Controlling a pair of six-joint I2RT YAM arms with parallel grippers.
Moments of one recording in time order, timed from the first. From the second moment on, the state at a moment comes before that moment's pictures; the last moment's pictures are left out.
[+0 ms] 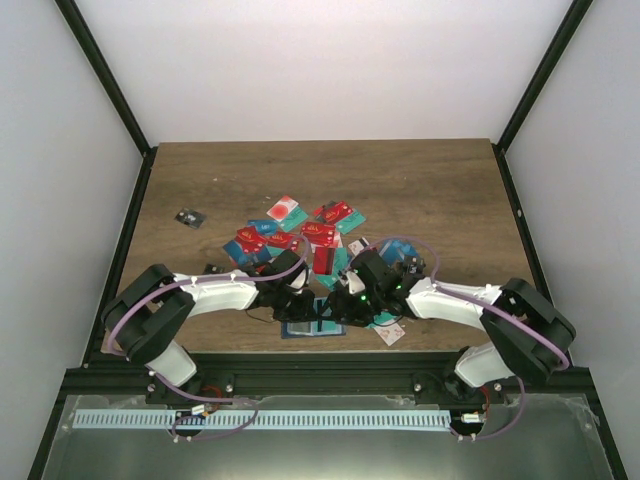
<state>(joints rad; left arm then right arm) -0.81 1.60 0.71 -0.25 0.43 -0.75 0.81 1.42 0.60 -0.13 -0.57 0.85</state>
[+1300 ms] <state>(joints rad) -0.82 1.61 0.72 -0.24 0.43 -0.75 0.81 1.41 0.60 -0.20 -0.52 0.85</state>
